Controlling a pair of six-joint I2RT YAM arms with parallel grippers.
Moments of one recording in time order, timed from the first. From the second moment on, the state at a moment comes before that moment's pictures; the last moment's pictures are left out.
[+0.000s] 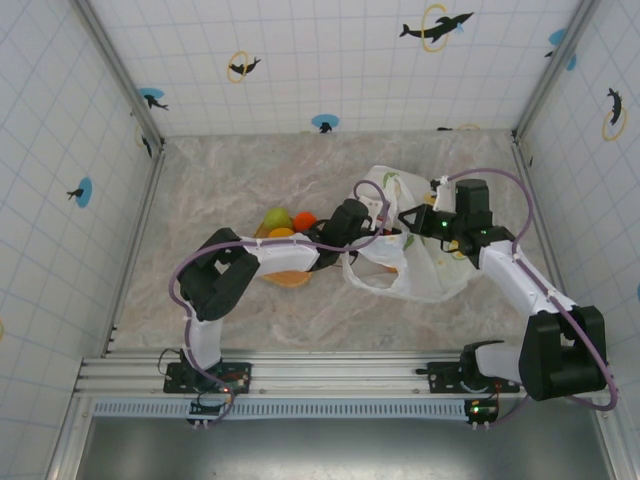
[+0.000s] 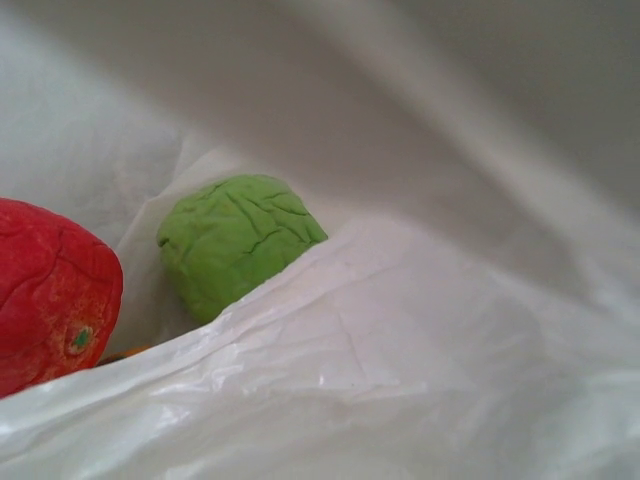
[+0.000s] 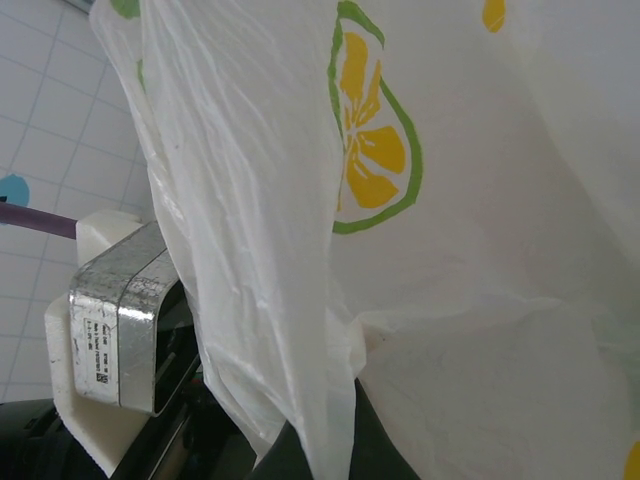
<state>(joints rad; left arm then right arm) -0.91 1.96 1.19 0.26 0.32 -0.60 0.19 1.26 0.78 -0.18 -0.62 0.49</state>
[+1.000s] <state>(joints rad) -0.64 1.19 0.80 -0.20 0.33 -0.32 0.14 1.24 0.78 -0.22 -0.60 0.41</state>
